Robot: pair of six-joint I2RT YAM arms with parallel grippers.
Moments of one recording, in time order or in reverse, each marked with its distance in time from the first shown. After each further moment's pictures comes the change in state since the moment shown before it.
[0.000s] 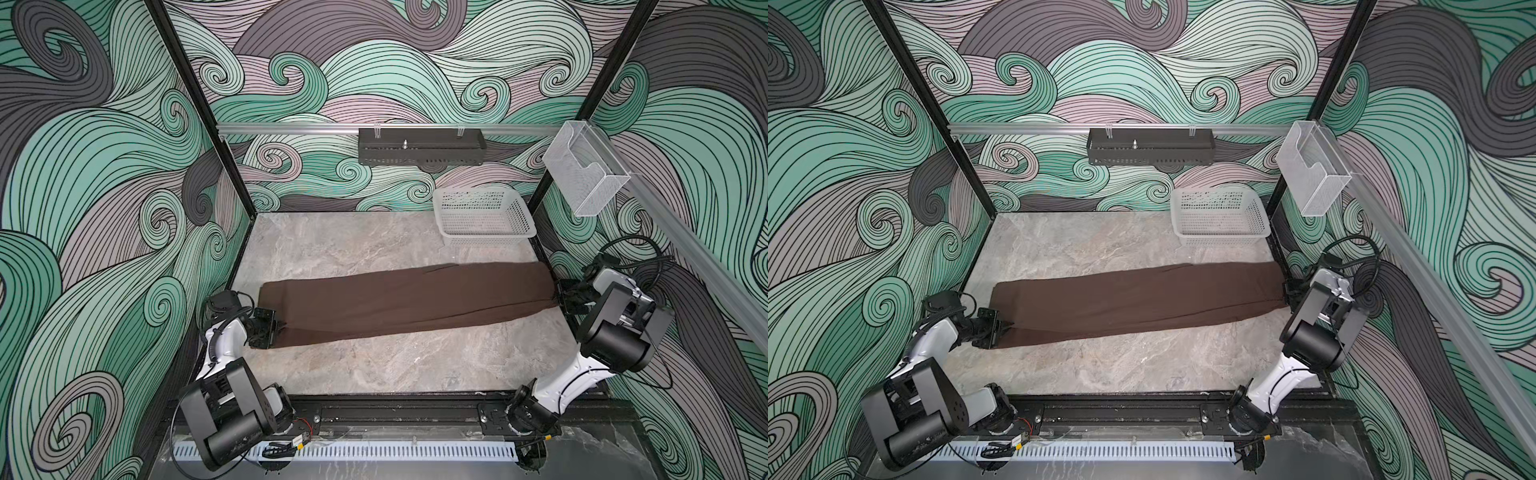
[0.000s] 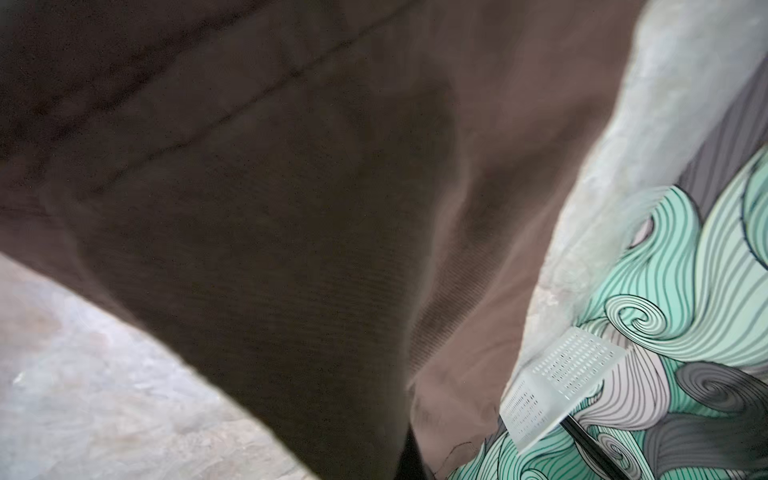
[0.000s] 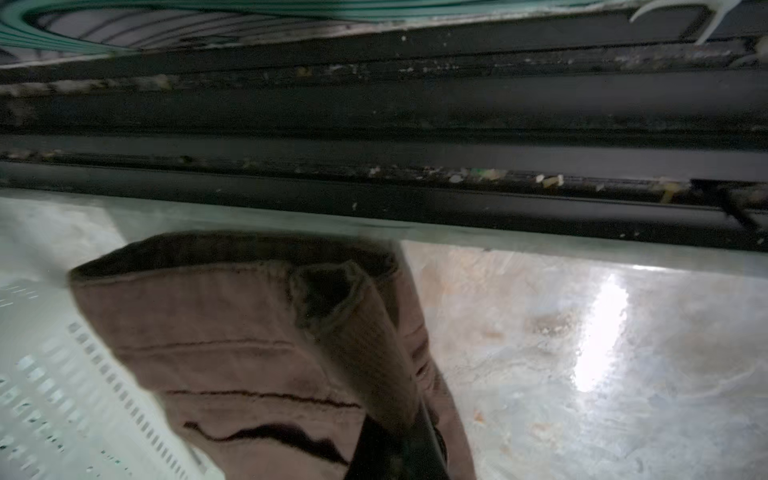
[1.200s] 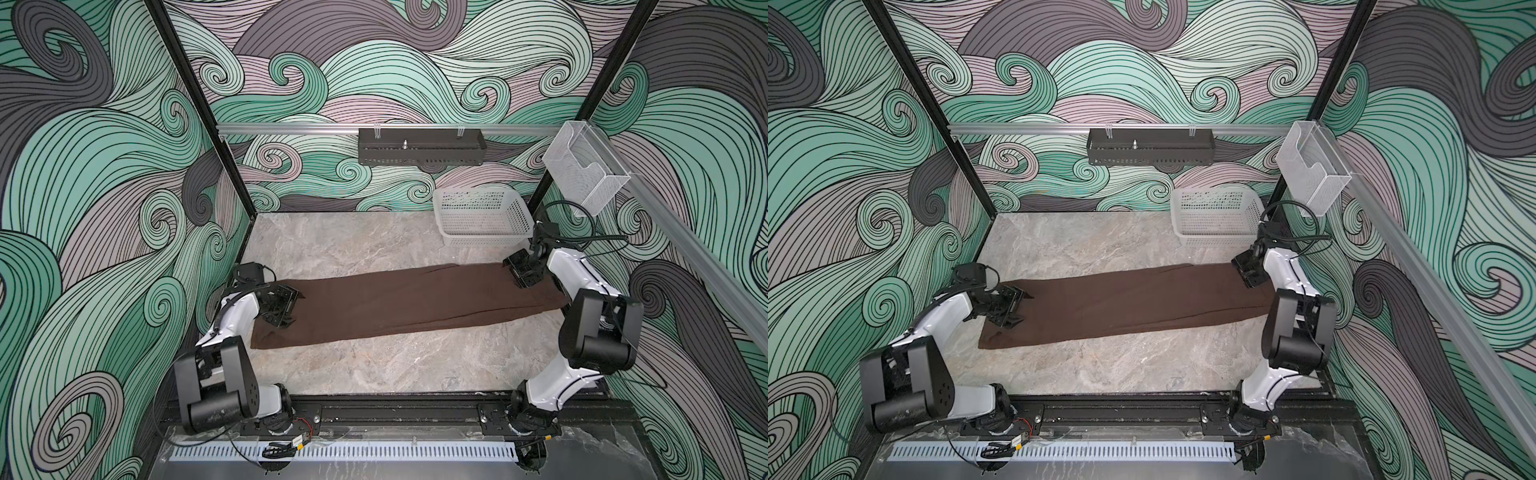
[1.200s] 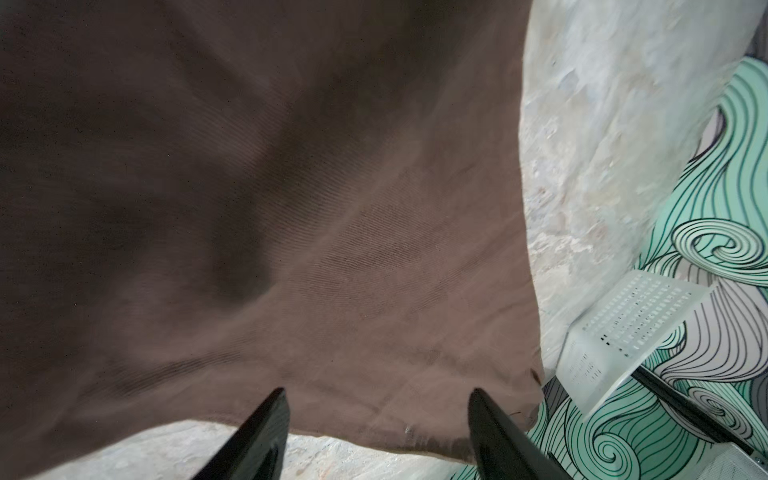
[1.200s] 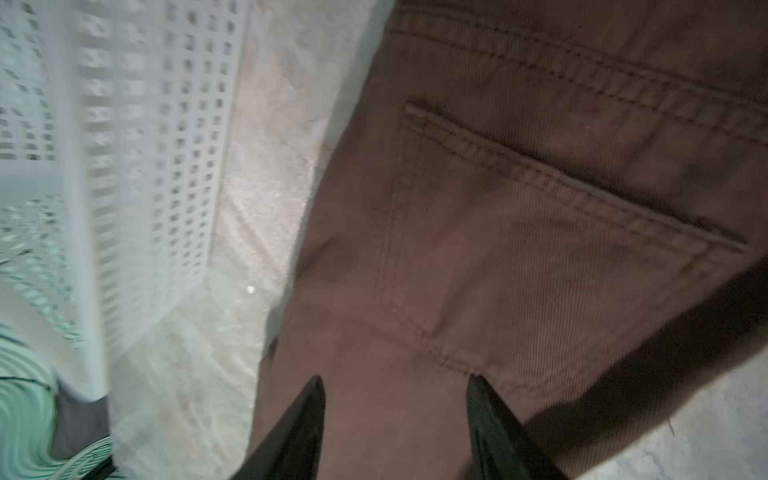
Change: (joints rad) left arm -0.296 0.193 0.218 0.011 -0.041 -0.017; right arm 0.426 -0.068 0.063 -0.031 -0.003 -0.061
